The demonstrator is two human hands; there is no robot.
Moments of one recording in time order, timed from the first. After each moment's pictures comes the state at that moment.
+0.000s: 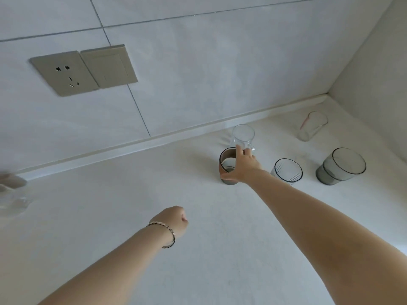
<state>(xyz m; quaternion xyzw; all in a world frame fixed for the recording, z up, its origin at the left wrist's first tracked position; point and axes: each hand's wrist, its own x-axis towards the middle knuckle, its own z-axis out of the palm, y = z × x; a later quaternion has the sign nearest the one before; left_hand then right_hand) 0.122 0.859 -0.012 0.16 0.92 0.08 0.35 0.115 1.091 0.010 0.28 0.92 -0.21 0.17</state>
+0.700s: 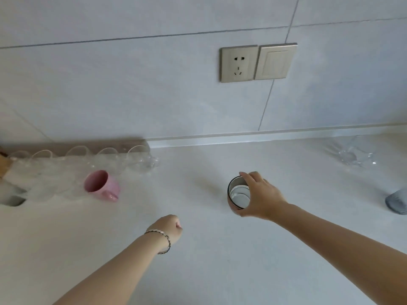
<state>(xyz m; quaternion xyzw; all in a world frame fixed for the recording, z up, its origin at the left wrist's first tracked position) 0.105 0.546 -0.023 -0.01 0.93 0.11 0.34 0.111 0.800 0.030 0.04 0.97 -0.20 0.16</state>
